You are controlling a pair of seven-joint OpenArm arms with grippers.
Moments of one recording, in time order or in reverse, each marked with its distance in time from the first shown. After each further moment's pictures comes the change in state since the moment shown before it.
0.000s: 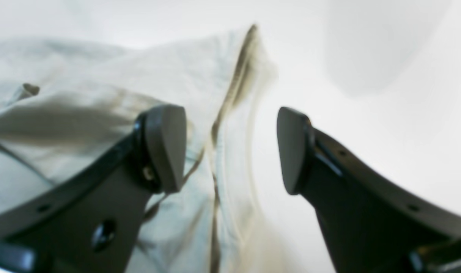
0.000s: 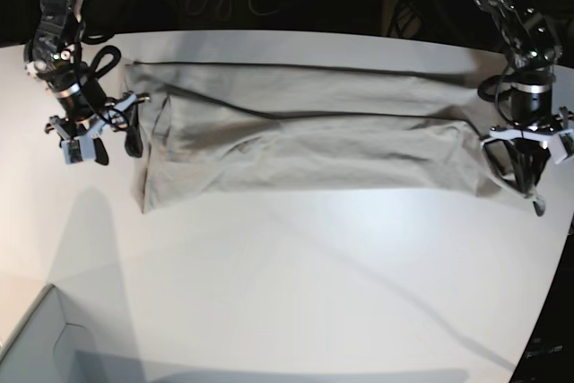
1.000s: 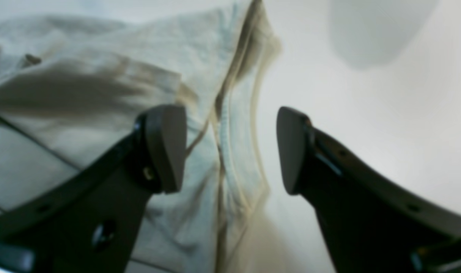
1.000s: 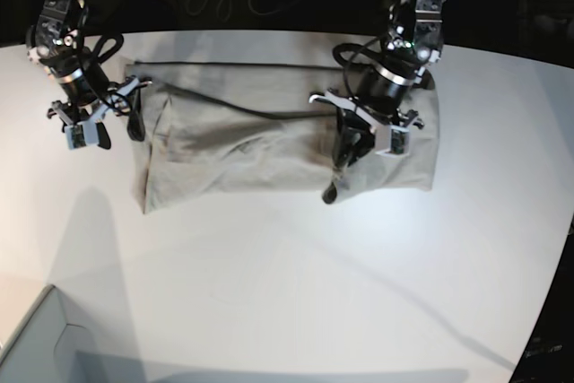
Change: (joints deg) left arm 5.4 1.2 39.6 -5.0 -0.2 6.4 -0.1; right arm -2.7 -1.1 0.3 1.0 0.0 0.0 -0.4
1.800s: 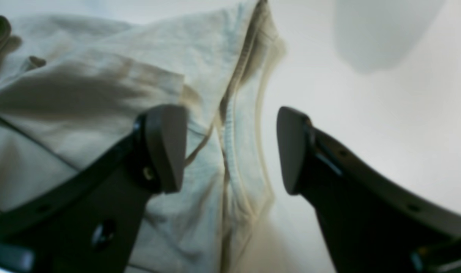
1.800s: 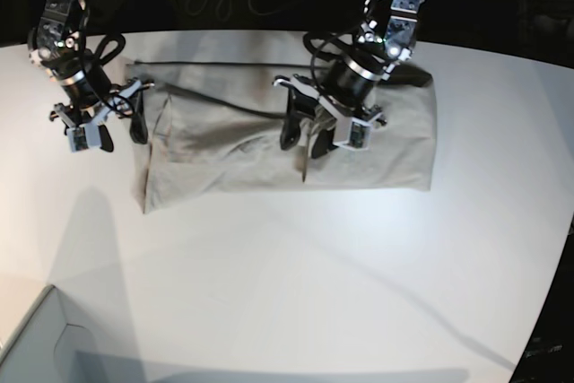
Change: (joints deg) left arm -0.4 0.1 8.2 -1.2 -0.3 0.5 0.2; right arm 0.5 0.0 -0.5 -0.3 0.0 0.0 0.0
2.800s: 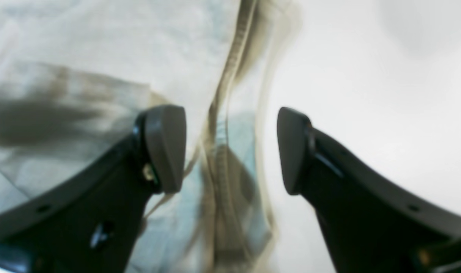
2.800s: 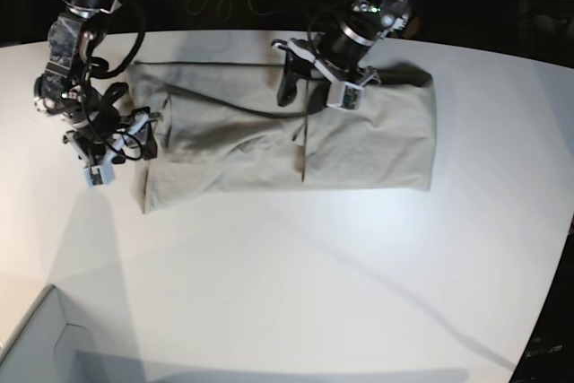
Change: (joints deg) left arm 4.7 0.6 1.3 -4.8 -0.3 -0.1 -0.3; right arm 13.1 0.3 0.0 -11.4 0.0 0.0 -16.3
